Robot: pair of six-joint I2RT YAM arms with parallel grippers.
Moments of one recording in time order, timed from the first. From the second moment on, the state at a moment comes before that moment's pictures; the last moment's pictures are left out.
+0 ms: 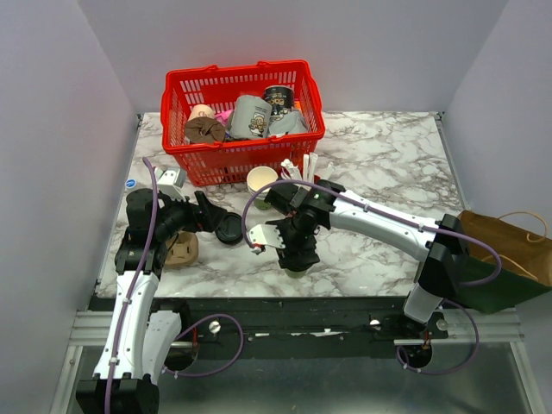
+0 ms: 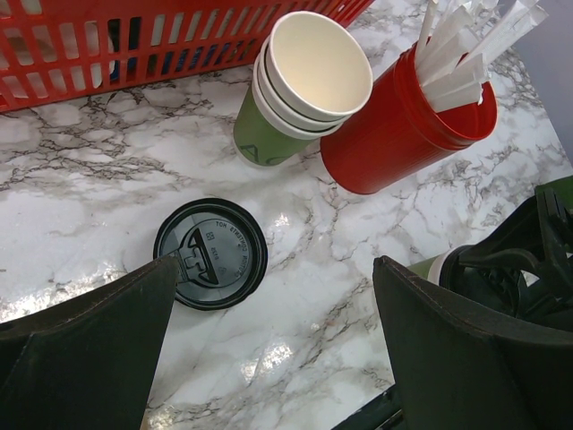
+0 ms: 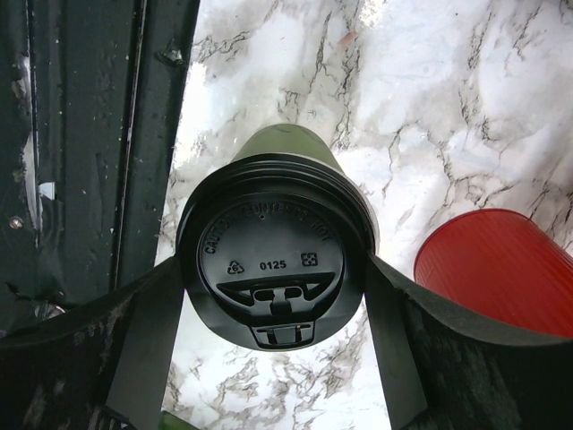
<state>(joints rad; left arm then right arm) 0.02 0.71 0.66 -0.36 0.57 -0.26 1.03 1.72 1.53 -1.14 -0.27 -0.85</state>
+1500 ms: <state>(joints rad) 0.02 0.73 0.60 -0.30 0.67 -0.34 1.03 1.71 1.53 -1.15 -0.27 -0.85</state>
